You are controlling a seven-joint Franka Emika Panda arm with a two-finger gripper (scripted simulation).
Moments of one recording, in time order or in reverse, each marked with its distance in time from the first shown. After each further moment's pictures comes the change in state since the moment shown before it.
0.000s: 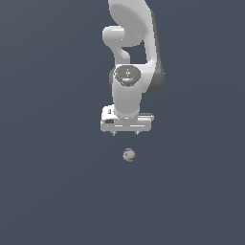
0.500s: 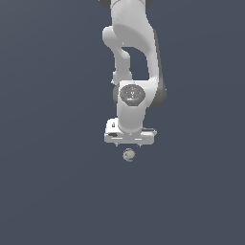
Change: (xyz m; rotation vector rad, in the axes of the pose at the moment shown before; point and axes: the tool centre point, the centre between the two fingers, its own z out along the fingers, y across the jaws) arm 0.036 -0.012 0.039 -0.001 0.021 0.068
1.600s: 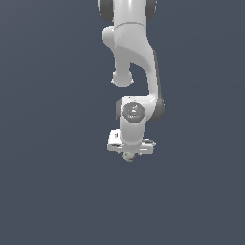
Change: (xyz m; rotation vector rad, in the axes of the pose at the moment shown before) arm 0.014 -0.008 0.057 0.000 0.011 0.034
